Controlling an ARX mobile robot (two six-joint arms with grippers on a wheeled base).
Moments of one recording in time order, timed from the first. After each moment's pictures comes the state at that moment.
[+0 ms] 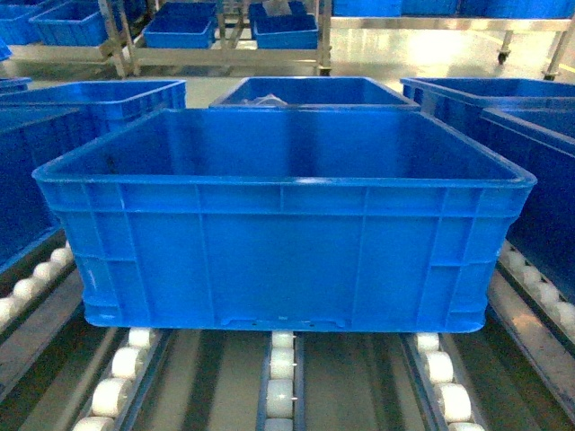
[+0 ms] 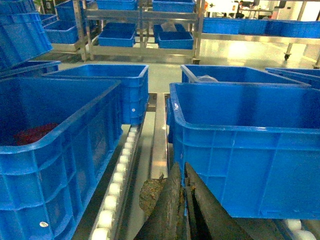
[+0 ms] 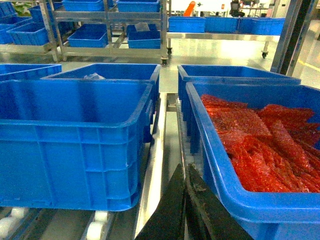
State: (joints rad) left arm 0.00 0.27 0.02 0.27 0.00 -0.02; right arm 0.00 0.24 0.01 0.25 0.00 0.01
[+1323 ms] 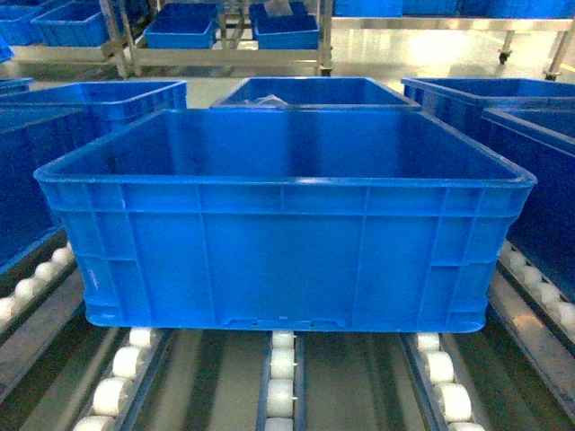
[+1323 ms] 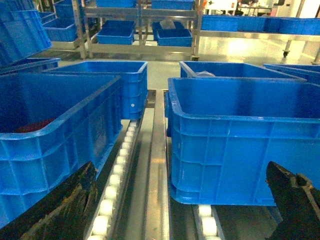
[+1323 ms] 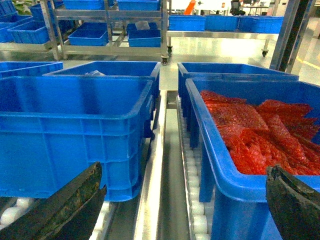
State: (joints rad) left arm 0.00 0.01 0.02 -0.01 0.00 -0.01; right arm 0.00 0.01 0.01 0.00 0.00 0.01
